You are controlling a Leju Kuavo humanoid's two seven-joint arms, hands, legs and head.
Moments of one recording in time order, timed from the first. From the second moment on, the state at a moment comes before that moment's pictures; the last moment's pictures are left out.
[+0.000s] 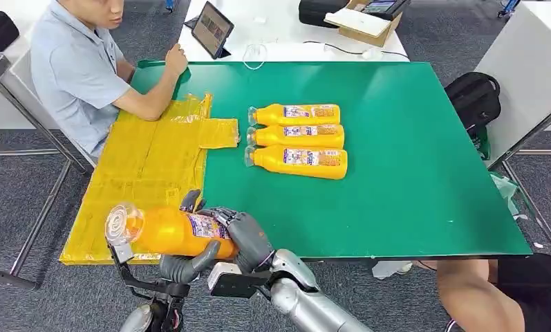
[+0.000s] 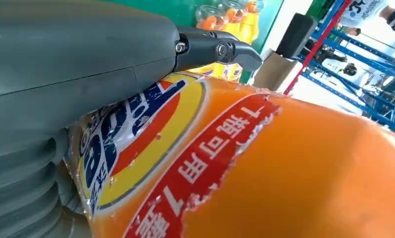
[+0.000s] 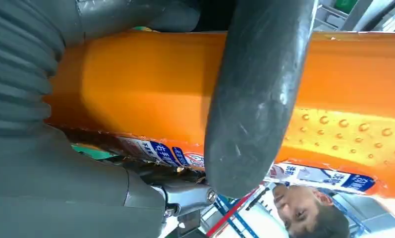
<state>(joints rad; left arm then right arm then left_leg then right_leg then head) 0.04 -0.17 -0.33 -1.42 0.41 -0.16 -0.40 -0.36 0.21 0.69 -0.89 0.42 -0.28 -0.66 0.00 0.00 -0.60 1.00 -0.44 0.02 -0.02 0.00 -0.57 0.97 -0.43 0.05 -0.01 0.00</state>
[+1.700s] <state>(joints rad) -0.29 -0.16 -0.16 -1.15 -0.23 0.56 -0.56 -0.15 0.11 0.52 -1.44 0.38 -0.70 -0.70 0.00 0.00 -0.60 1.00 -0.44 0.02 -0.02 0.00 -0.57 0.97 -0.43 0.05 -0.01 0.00</state>
